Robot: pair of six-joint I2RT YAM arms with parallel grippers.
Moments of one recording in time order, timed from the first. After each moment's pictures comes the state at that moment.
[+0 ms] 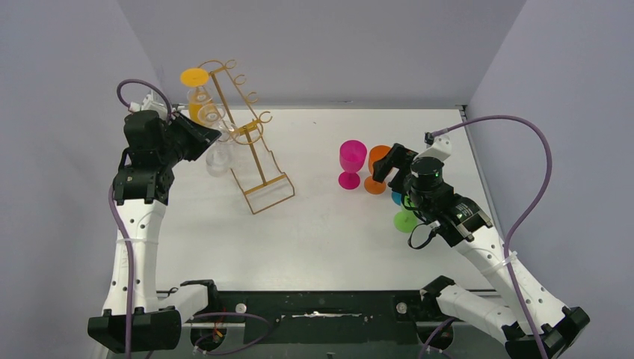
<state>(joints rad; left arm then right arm) 0.04 1.11 1.35 -0.63 0.27 -0.77 0.56 0.91 1.00 -0.52 0.38 0.68</state>
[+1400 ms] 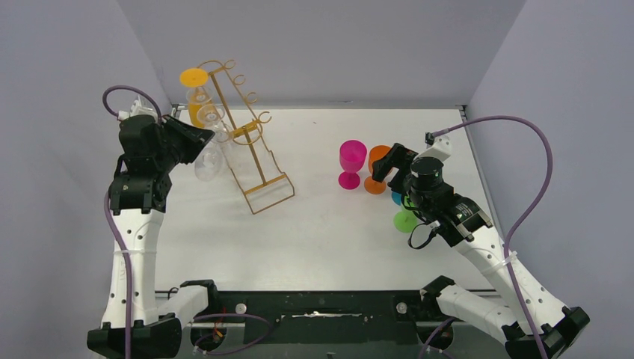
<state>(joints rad) 0.04 1.06 1.35 -0.65 0.18 -0.89 0.56 0.91 1.00 -0.53 0.37 0.70</state>
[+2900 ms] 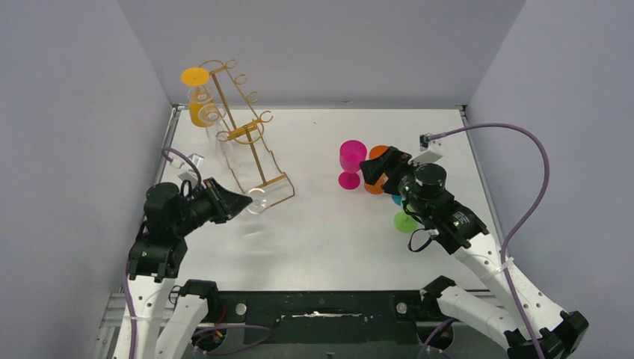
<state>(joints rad) -0.12 0.62 0.89 -0.61 0.45 -0.64 0.56 0.87 0.90 -0.32 0.20 0.70</state>
